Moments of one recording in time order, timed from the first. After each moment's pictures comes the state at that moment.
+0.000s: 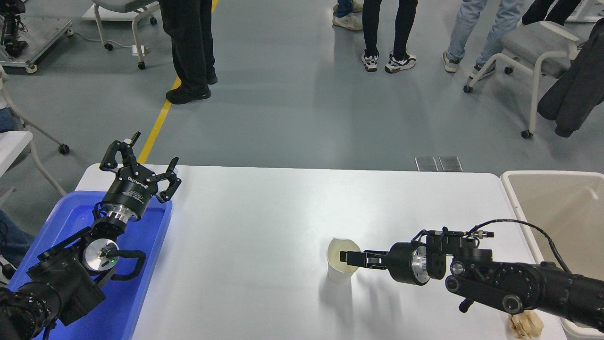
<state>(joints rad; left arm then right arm) -0.66 0.32 -0.57 -0.36 -0.18 -0.70 -0.55 0.82 -0.38 -0.01 1.06 -1.21 0.04 0.19</state>
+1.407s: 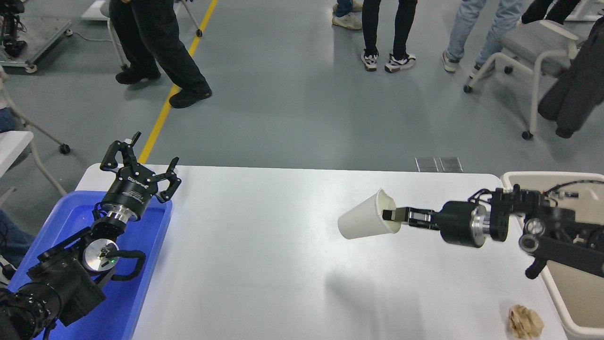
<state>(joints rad) -0.66 0.32 -0.57 -0.36 -0.18 -0.70 -0.55 1.08 -0.91 -0.01 1.50 -0.94 0.13 0.23</state>
